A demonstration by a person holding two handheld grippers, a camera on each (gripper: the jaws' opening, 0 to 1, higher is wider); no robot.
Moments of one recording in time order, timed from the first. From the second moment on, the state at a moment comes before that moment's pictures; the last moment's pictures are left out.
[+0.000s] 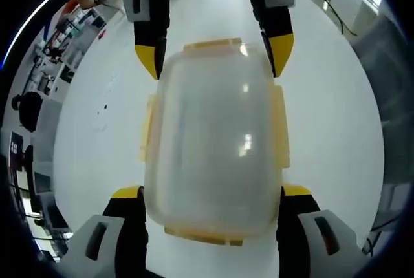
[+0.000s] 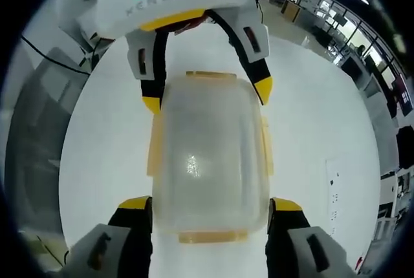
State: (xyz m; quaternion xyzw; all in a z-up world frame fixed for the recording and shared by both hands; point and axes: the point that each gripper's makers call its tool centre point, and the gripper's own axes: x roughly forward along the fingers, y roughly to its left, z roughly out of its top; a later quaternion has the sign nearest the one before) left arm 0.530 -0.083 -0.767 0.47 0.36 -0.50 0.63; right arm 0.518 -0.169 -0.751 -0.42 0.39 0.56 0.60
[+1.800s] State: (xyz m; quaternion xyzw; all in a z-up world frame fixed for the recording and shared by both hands) left arm 0.470 -0.053 -0.742 0.37 0.36 -0.44 0.73; right arm 0.463 -0.188 -0.721 -0.32 0.37 0.48 0.73
